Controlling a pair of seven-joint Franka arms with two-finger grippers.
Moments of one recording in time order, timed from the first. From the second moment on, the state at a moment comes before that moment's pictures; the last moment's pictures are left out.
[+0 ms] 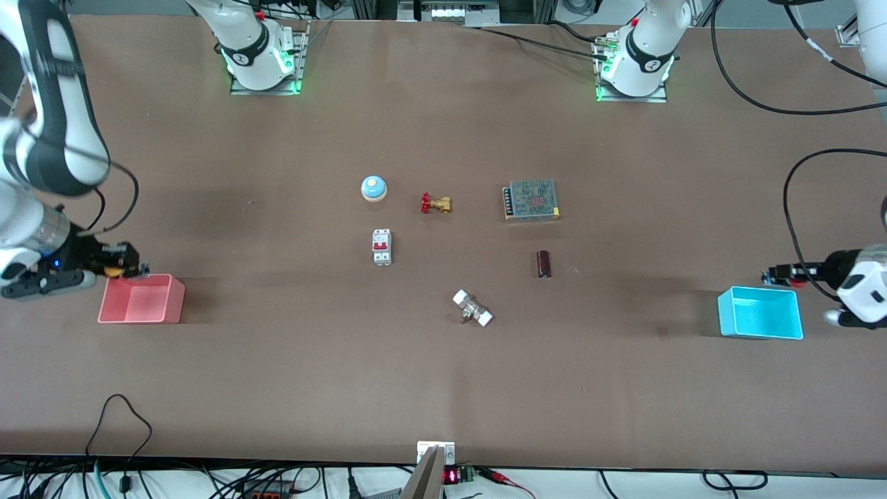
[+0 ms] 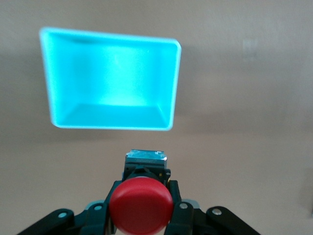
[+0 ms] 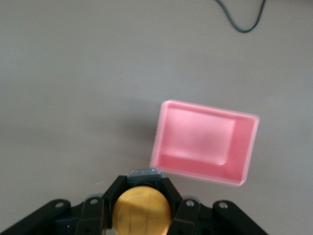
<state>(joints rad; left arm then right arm) 0.30 0.59 -0.02 -1.43 -0.04 1.73 0.27 -0.23 0.27 0.14 -1.80 0.01 2.12 -0.27</state>
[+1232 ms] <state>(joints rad) 0.26 0.44 -0.20 -2.02 -0.04 2.24 0.05 0.07 0.36 0.29 -2.13 -0.12 2.53 0.51</state>
